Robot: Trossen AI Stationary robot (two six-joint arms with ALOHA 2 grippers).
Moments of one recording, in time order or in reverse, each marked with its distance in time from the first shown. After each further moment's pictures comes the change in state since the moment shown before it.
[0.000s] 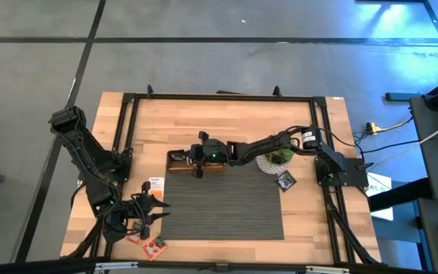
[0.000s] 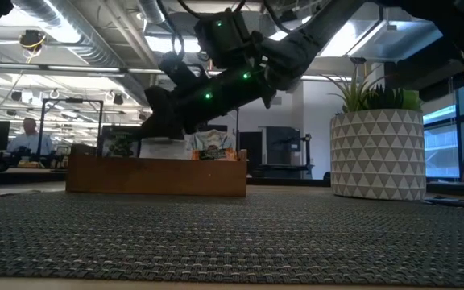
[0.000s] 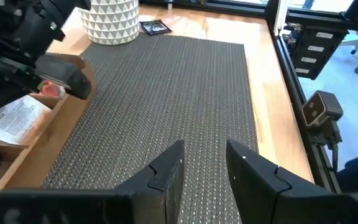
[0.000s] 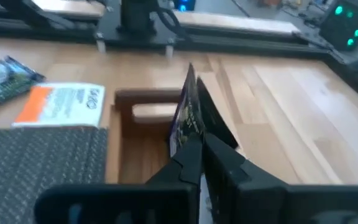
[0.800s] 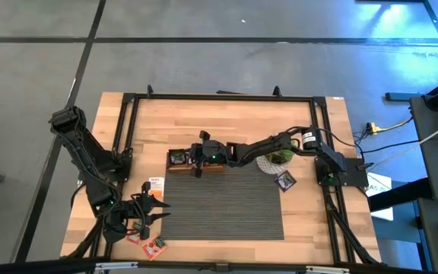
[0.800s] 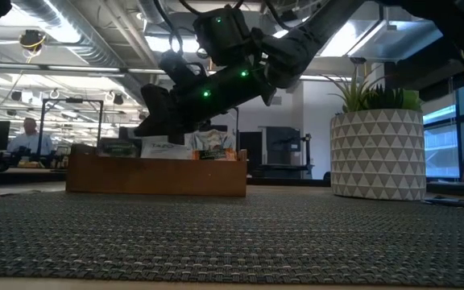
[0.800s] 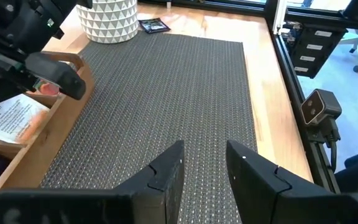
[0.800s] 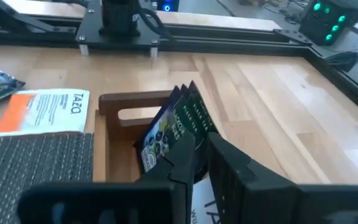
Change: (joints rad) left arm 0.000 0.000 0.000 0.000 0.008 0.000; right arm 0.007 0.000 0.006 -0.004 0.076 0.032
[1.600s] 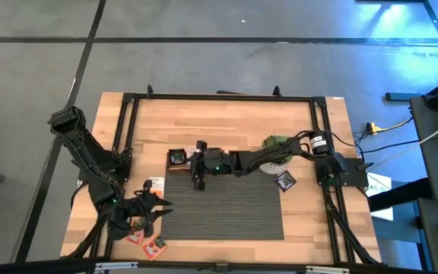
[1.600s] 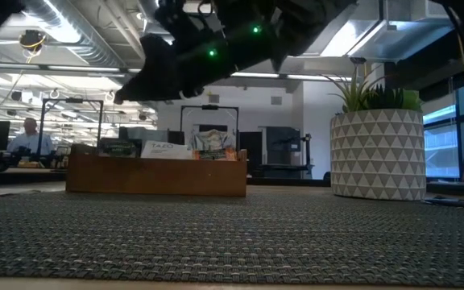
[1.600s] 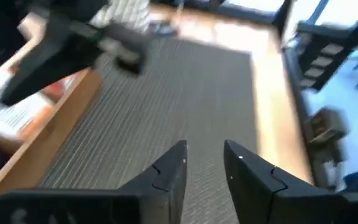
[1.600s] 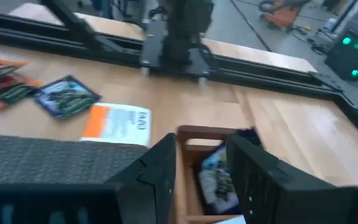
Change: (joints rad) left arm 0.038 0.000 0.001 0.013 -0.004 -0.049; right arm 0.104 -0.091 0.001 -0.069 -0.020 -0.106
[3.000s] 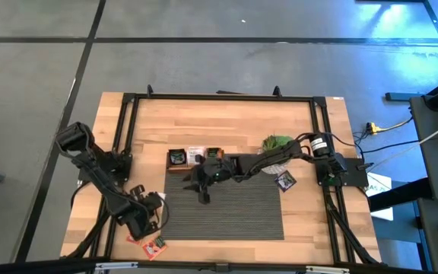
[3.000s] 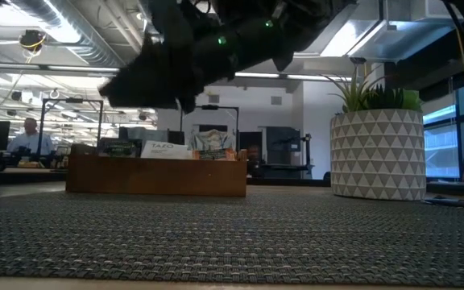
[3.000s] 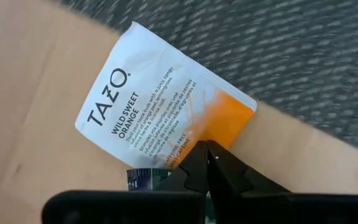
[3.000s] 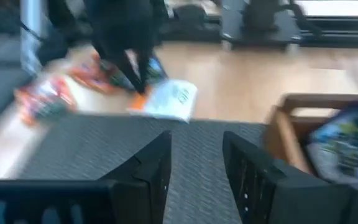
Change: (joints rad) left arm 0.092 0.294 0.047 -0.435 0.717 -0.472; right arm 0.041 0.001 0.000 -0.078 -0.251 0.243
